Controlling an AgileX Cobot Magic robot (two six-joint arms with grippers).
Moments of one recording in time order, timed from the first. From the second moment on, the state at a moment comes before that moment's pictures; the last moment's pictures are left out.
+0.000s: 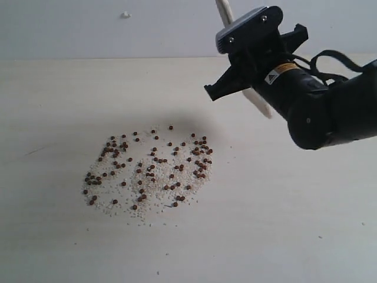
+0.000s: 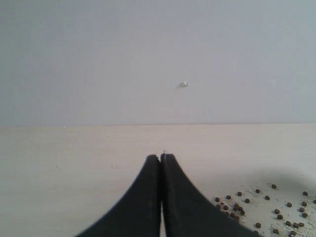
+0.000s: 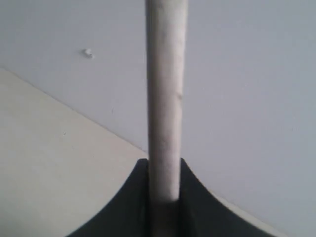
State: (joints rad) left arm -0.16 0.01 0.00 0.10 0.10 -0.18; right arm 0.54 1.83 -0.78 0.31 -0.84 -0.58
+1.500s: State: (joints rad) left arm -0.16 0.01 0.00 0.10 0.09 -0.18; right arm 0.90 1.98 -0.98 0.63 -0.75 -0.50
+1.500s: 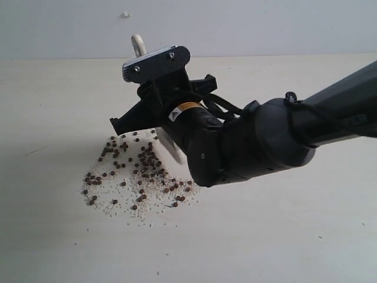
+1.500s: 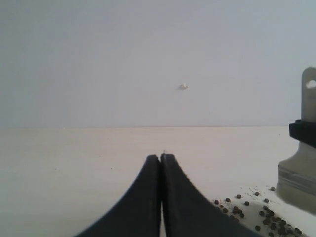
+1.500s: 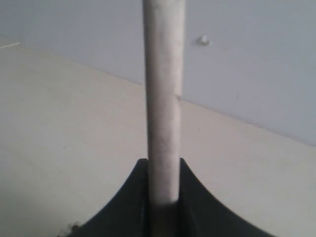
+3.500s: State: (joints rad) left arm -0.16 0.01 0.00 0.10 0.09 -0.18; right arm 0.56 2.23 -1.34 -0.79 -0.80 0.12
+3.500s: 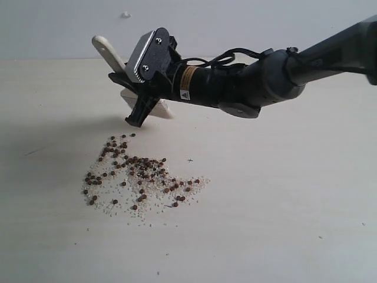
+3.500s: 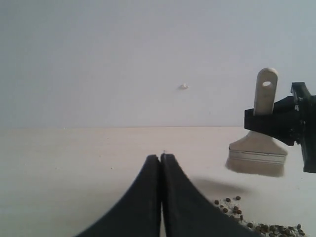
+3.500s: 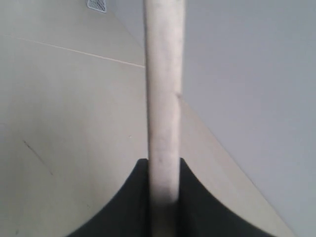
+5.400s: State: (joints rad) left arm -0.16 0.01 0.00 0.10 0.09 -0.18; right arm 0.61 2.42 -1.70 -1.43 -0.93 0.65
